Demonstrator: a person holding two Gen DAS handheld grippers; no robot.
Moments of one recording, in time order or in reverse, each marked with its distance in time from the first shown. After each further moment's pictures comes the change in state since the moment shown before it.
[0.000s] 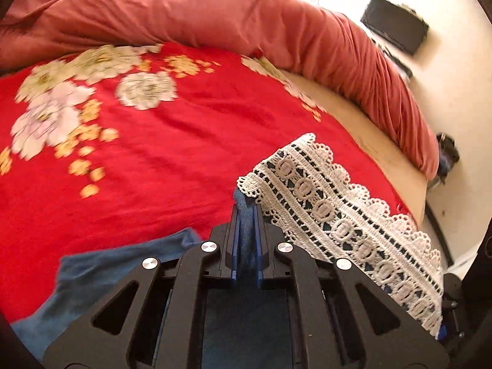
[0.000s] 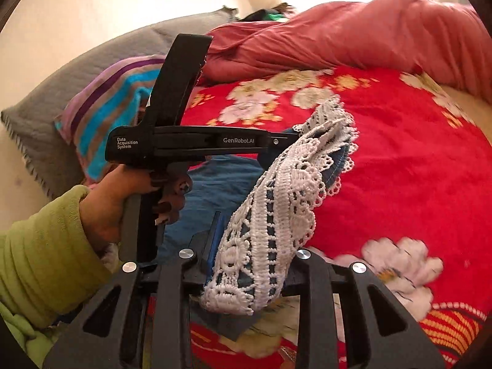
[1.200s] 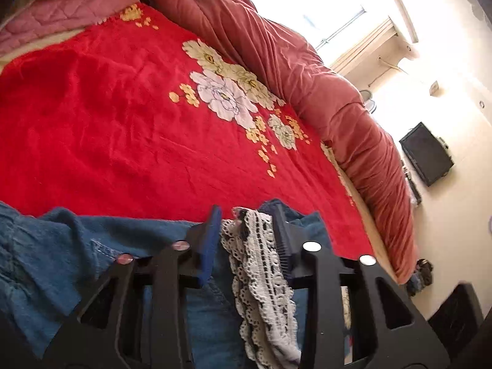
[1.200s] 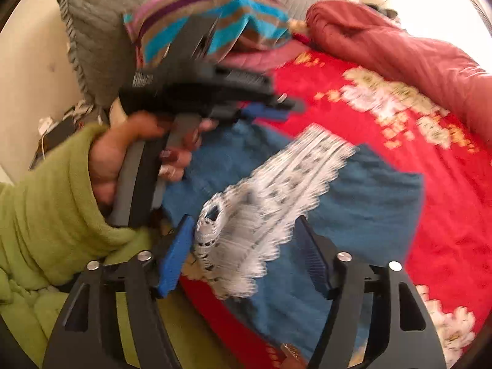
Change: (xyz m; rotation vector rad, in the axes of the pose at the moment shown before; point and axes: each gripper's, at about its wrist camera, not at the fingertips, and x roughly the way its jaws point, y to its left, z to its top) left arm -0.144 0.160 -0.106 -0.505 -0.289 -0.016; right arm 0.067 0.130 -0.004 -0.390 0.139 0.060
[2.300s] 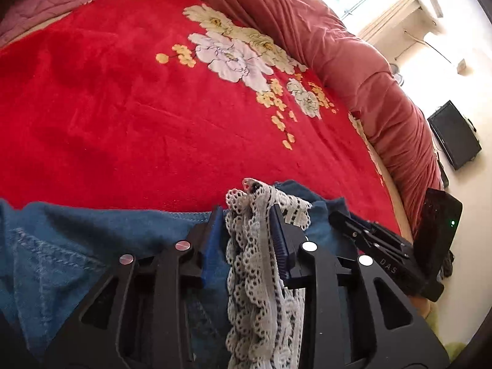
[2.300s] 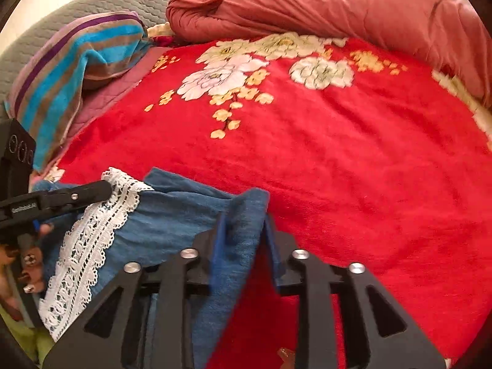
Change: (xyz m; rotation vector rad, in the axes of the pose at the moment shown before) left arm 0.054 -0.024 -0.006 0.039 0.125 0.157; right arm 0.055 -0.176 -0.002 0.364 0.044 -0.216
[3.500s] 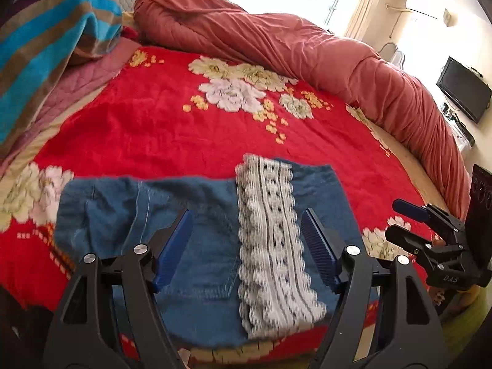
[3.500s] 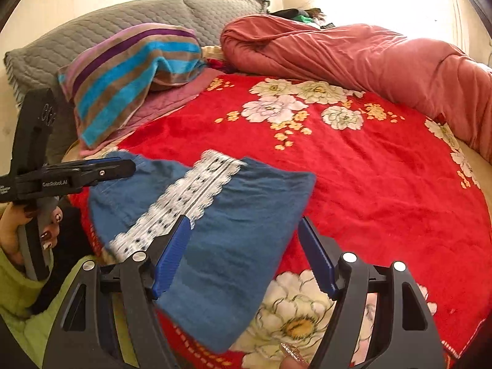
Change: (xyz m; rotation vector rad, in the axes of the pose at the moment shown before) left arm -0.104 -0.048 -0.057 0.210 -0.109 0.213; right arm -0.120 0.060 -0.059 -0.165 -0.116 0.096
